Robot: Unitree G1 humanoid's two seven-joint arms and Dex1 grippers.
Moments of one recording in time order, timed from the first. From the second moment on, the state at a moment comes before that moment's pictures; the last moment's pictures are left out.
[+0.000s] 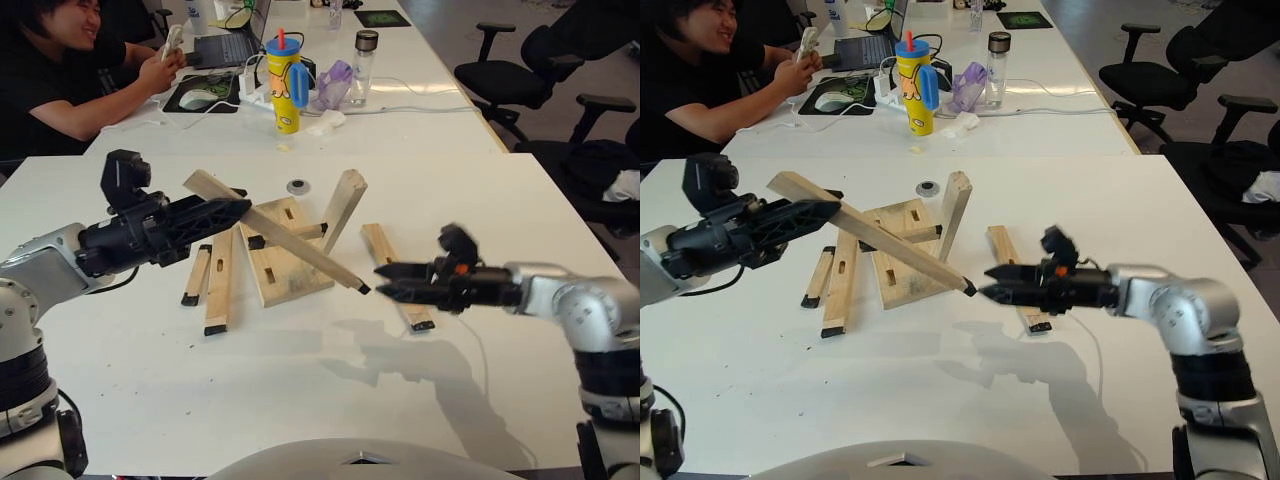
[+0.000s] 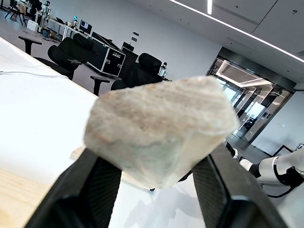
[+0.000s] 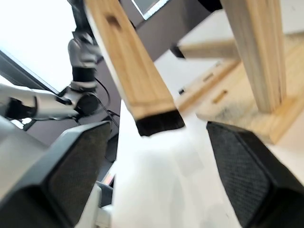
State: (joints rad) left arm -0.26 0.81 0.43 -0.31 -1.41 1.09 -0.73; right arm -0.16 -0.72 0.06 -0.26 0.85 0.98 1.02
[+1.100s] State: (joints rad) left arm -0.32 0.95 0.39 0.06 -0.92 0.86 -1.10; right arm -0.27 -0.37 0.22 0.01 0.39 0.66 0.75
